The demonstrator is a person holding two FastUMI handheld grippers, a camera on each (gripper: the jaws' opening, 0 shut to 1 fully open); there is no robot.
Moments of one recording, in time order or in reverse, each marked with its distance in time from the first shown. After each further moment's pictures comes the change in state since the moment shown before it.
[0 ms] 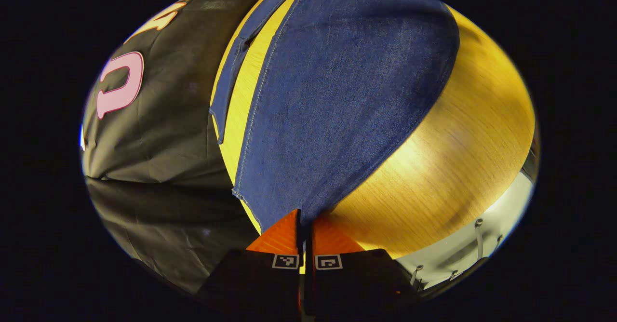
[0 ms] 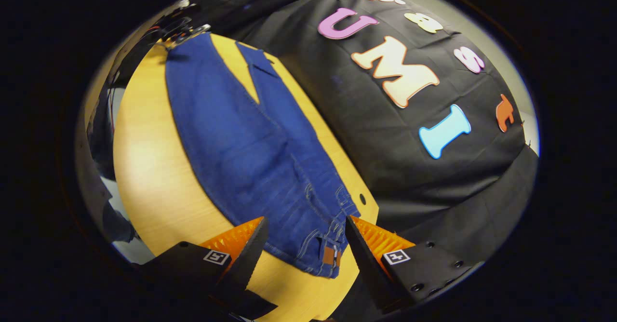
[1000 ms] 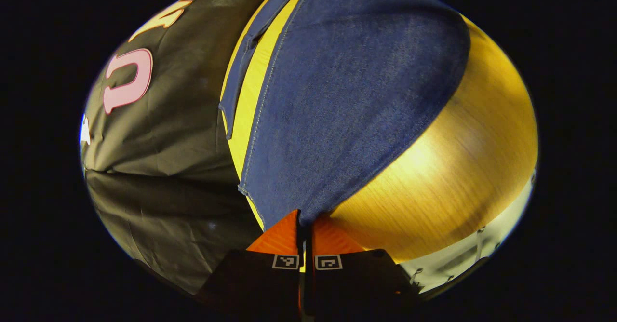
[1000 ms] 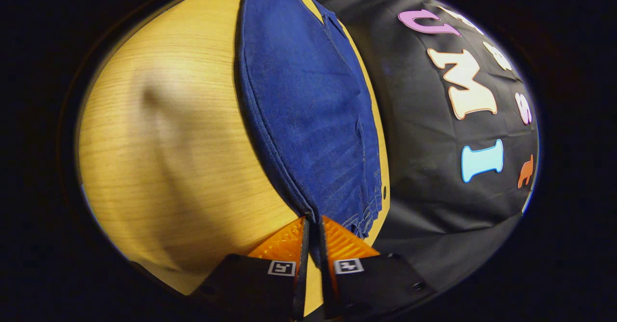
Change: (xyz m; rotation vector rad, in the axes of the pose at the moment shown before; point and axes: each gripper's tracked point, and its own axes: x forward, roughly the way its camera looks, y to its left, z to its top) left arm -0.001 0.005 -0.001 -0.008 0.026 0.054; right arm 0.059 0.039 -0.059 -0.320 0.164 0.058
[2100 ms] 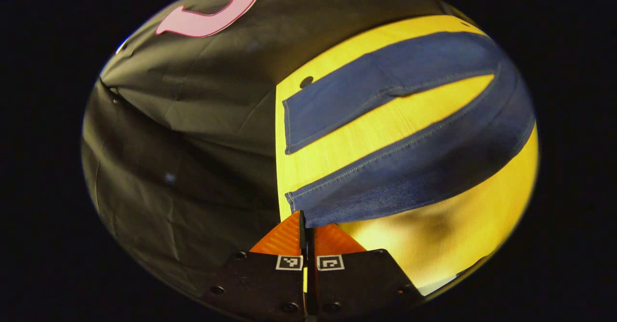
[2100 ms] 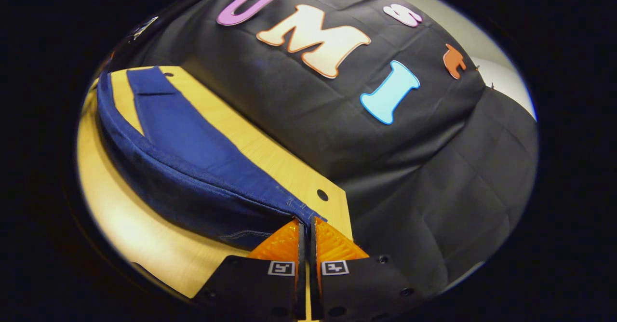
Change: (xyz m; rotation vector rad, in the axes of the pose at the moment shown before) left arm -0.048 0.101 0.054 -0.586 -0.071 -0.072; right arm 0.022 -0.205 0.066 0.789 0.010 -0.369
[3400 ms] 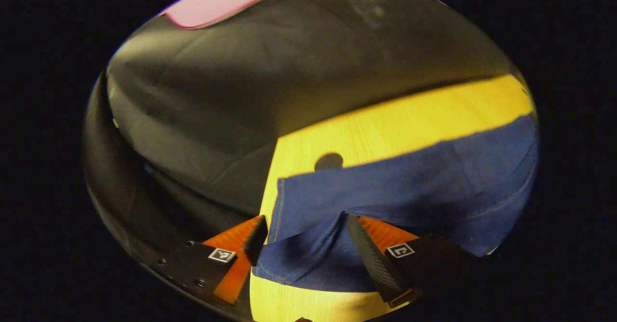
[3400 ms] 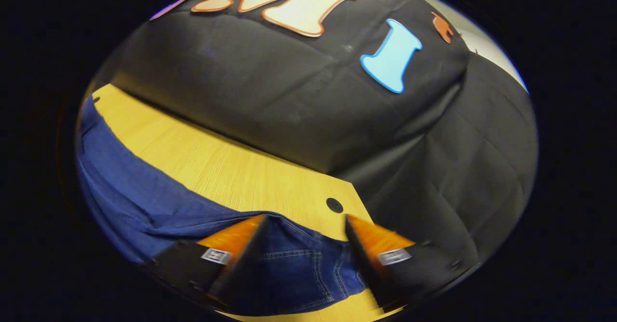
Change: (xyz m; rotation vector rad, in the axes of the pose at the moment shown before) left arm -0.063 0.055 0.084 -0.317 -0.344 -0.032; right arm 0.164 0.033 0.030 0.209 0.156 -0.200
